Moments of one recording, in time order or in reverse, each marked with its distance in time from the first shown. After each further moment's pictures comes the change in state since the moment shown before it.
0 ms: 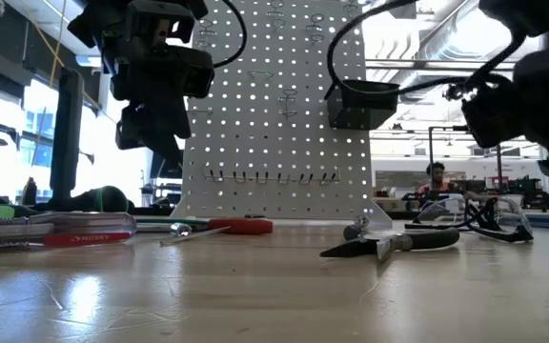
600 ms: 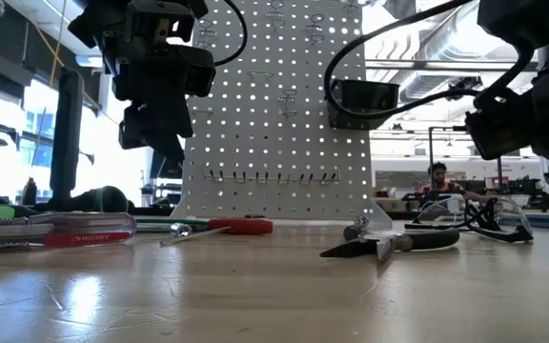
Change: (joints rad) left arm 0.001 0.000 0.000 0.010 -0.006 0.020; right arm 0.010 0.122 0.011 -0.037 -0.026 -0.064
